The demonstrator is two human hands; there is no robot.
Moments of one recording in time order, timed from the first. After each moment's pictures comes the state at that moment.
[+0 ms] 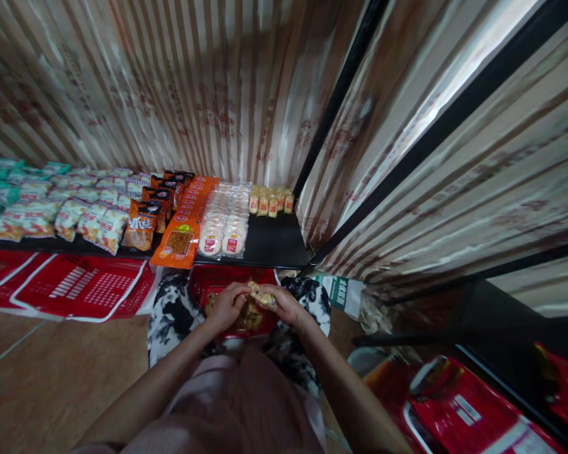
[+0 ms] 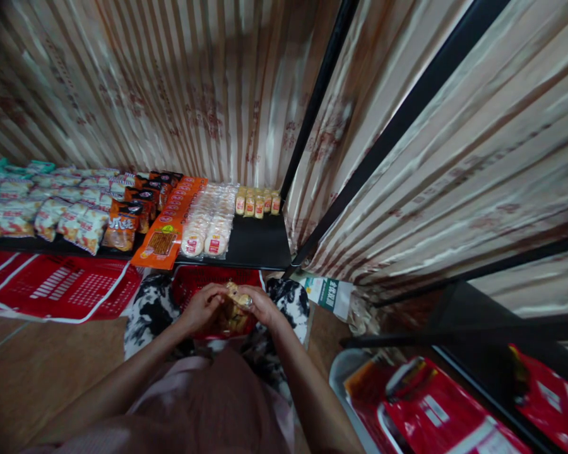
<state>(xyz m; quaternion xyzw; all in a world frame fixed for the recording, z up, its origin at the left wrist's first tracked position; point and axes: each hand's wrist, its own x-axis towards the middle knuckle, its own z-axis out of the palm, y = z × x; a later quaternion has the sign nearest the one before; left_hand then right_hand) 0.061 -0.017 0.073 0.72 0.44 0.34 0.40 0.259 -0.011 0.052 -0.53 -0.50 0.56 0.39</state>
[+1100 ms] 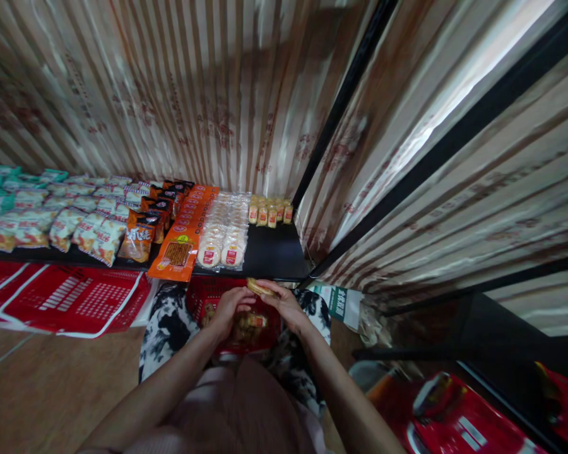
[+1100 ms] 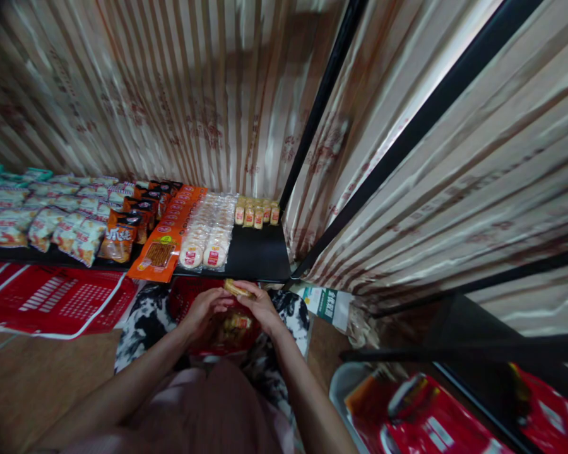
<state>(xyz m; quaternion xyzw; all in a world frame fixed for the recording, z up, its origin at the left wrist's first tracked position) 0.084 0.002 0.097 0.31 0.43 0.43 0.73 0.251 -0.005 0.104 -0.49 -0.45 0.59 0.46</state>
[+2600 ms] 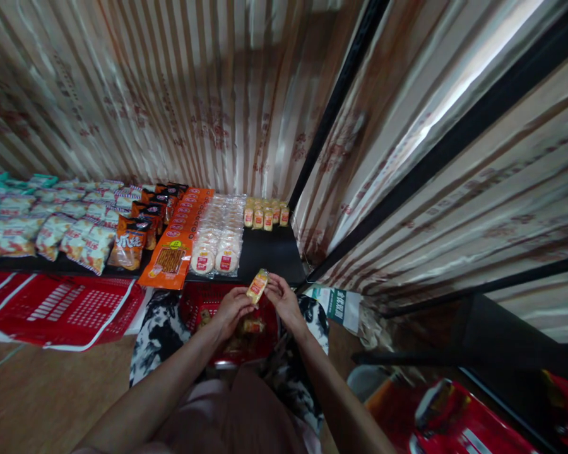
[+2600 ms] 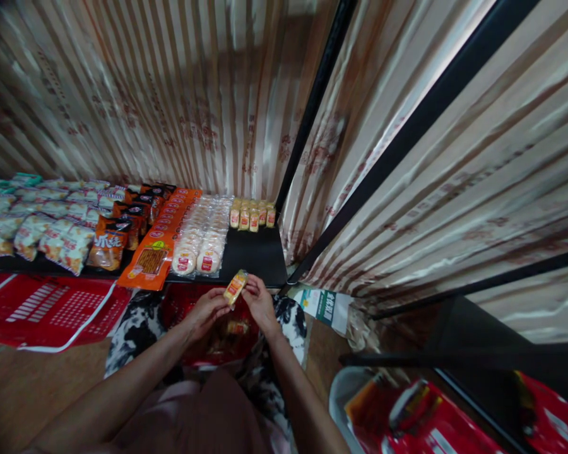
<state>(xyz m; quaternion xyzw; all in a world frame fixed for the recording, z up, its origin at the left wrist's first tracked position) 0.109 0.019 0.104 0.22 0.45 0.40 0.77 0.262 0.020 0.082 -0.56 -0.42 0.49 0.52</state>
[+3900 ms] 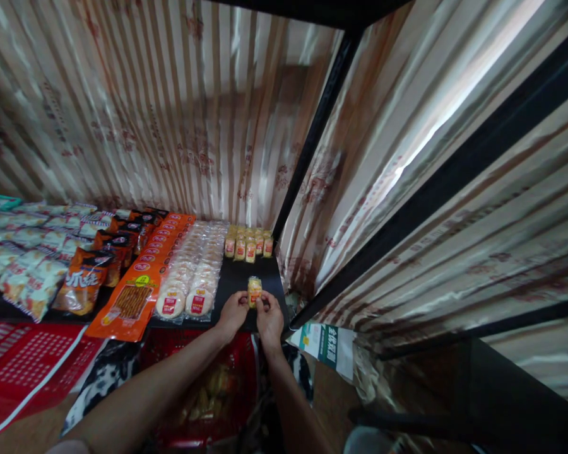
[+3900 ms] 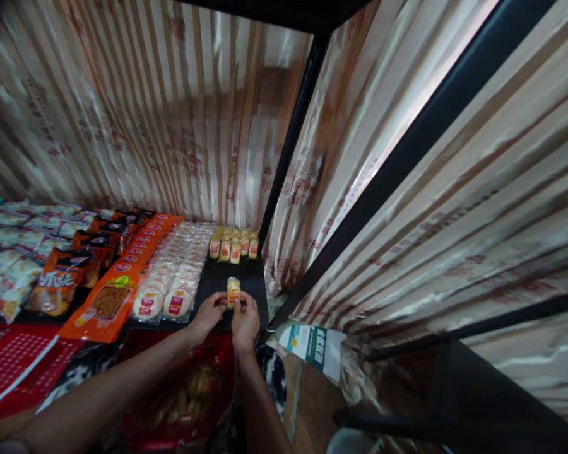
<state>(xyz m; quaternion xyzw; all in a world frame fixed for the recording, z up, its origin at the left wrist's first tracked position) 0.193 0.114 0.105 0.51 0.60 0.30 0.54 0.293 0.090 0.081 -0.74 -0.45 0.18 0.47</state>
